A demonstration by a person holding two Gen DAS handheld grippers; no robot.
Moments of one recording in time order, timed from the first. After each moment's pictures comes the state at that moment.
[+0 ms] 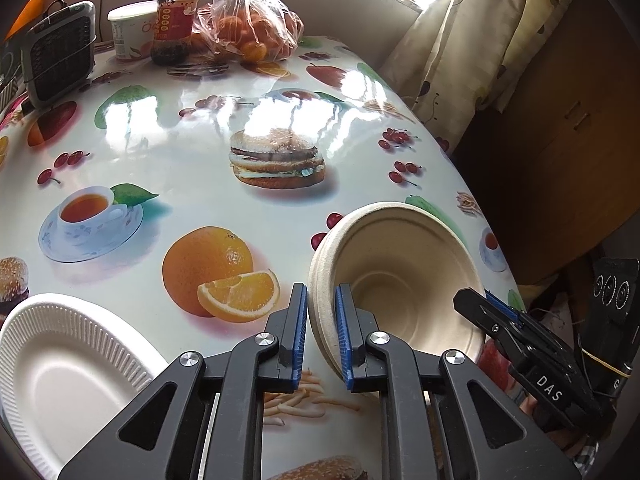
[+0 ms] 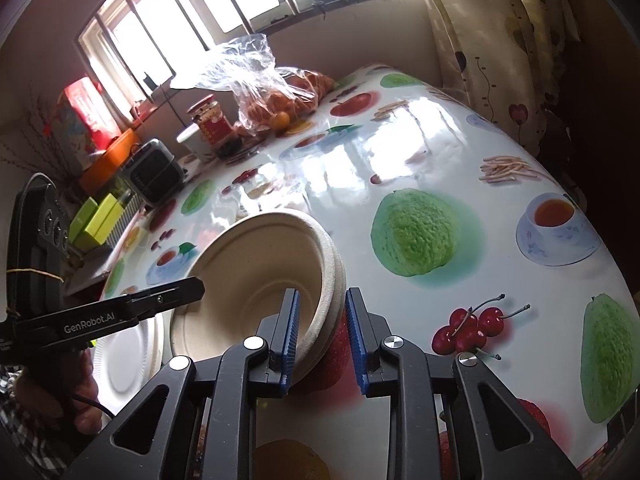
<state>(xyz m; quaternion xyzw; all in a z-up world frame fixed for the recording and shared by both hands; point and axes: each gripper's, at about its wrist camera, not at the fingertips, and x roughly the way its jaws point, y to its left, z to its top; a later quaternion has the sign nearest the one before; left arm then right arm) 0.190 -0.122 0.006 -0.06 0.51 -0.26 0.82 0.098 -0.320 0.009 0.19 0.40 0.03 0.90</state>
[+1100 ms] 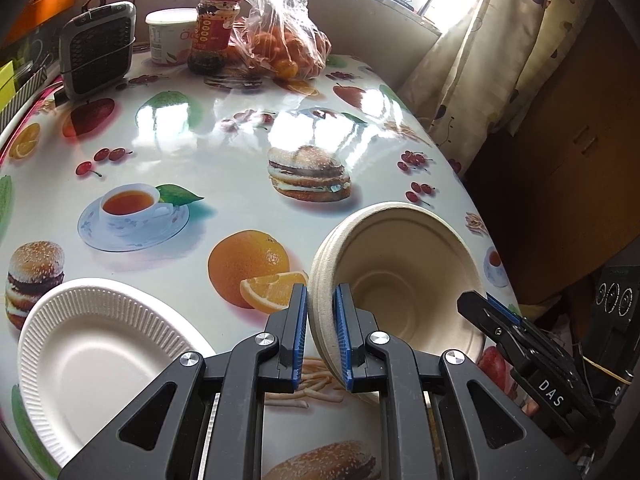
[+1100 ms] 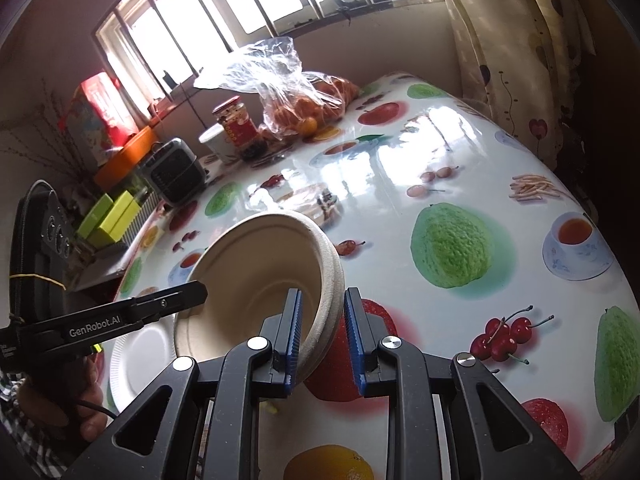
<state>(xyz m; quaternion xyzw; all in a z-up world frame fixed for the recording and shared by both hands) 0.181 -0.092 0.022 -0.08 0.50 -0.23 0.83 0.103 -0.293 0.028 0.18 0.39 0.06 0.90</state>
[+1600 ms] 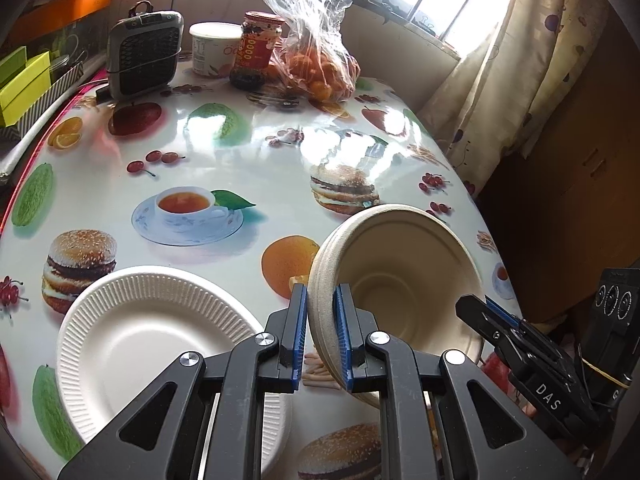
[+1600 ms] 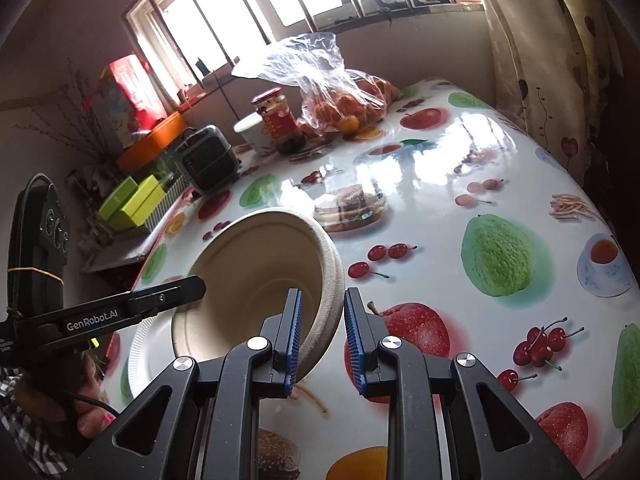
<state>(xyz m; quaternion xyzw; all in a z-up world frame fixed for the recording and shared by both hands) 0.166 -0.052 0.037 -0.10 0.48 -0.19 0.85 0.106 -0.258 0.040 0.16 0.39 0.11 0.90</state>
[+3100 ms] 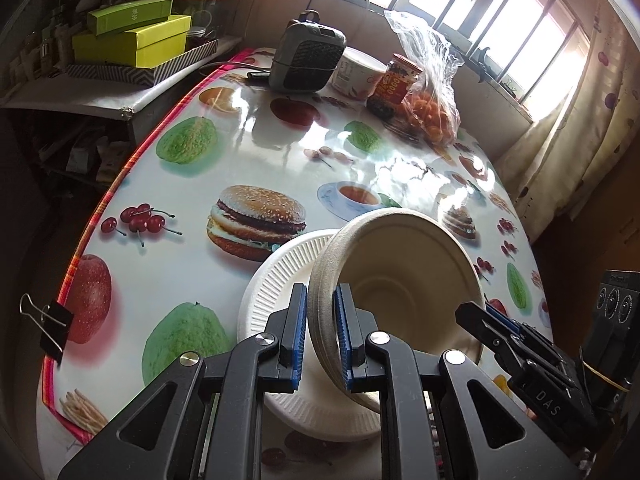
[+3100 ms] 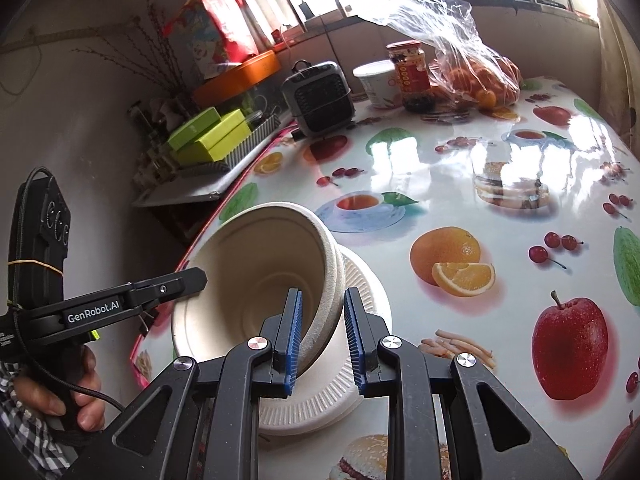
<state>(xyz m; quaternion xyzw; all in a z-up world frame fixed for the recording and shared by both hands) 0.109 0.087 0.029 -0.16 0.46 -0.06 0.87 0.115 -0.120 0.031 0.10 0.41 0.24 0.87</state>
